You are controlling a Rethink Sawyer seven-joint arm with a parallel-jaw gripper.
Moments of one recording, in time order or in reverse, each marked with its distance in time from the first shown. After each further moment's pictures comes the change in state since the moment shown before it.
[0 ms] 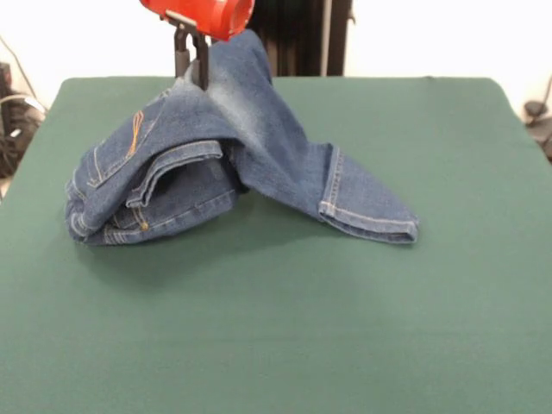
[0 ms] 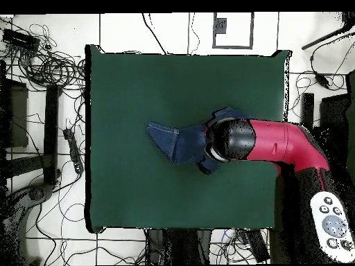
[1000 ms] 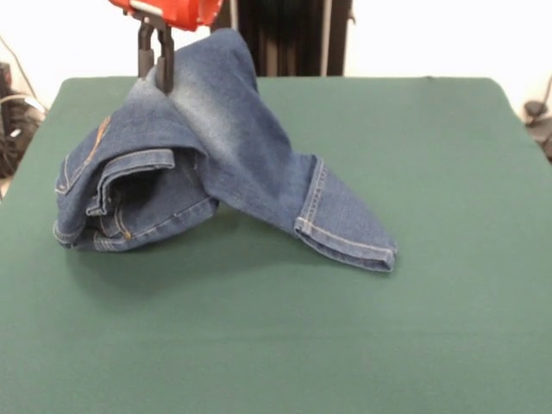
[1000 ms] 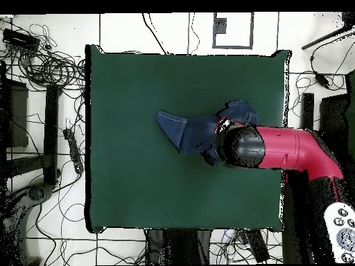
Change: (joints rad) arm -0.067 -0.052 0.056 0.044 -0.085 -0.152 0.000
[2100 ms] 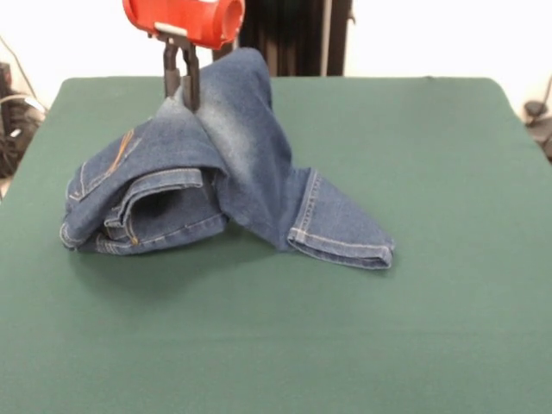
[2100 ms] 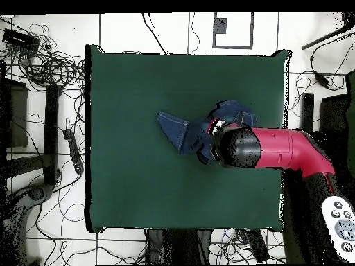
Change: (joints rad) arm -0.056 0.032 0.087 0.043 0.000 -0.049 0.000
